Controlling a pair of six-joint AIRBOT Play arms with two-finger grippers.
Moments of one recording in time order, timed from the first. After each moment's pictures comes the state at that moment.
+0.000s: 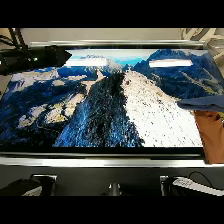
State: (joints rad) left arm -0.27 -1.22 1.59 1.10 -0.92 -1.49; right arm -1.05 -1.41 1.52 -0.63 1.39 0.99
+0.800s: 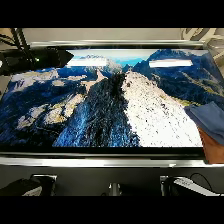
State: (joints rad) left arm -0.28 -1.22 1.59 1.10 -0.93 -1.47; right arm -1.17 -1.31 1.30 -1.29 1.43 1.10
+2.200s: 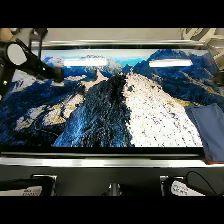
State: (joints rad) left arm -0.25 -1.47 1.79 1.63 -1.44 -1.65; right arm -0.37 -1.35 1.68 -1.45 1.29 1.05
